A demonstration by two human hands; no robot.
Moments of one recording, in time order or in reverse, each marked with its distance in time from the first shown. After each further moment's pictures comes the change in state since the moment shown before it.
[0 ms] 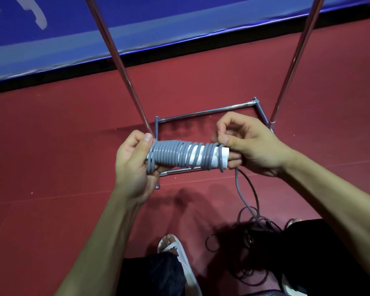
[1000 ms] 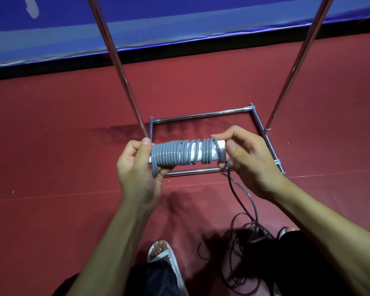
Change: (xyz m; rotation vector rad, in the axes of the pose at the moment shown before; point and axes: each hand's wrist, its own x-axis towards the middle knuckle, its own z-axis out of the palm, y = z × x) left_hand 0.008 -0.016 0.013 -0.049 0.310 -0.008; right_hand 0.000 0.023 0.007 -0.284 0.345 -0.148
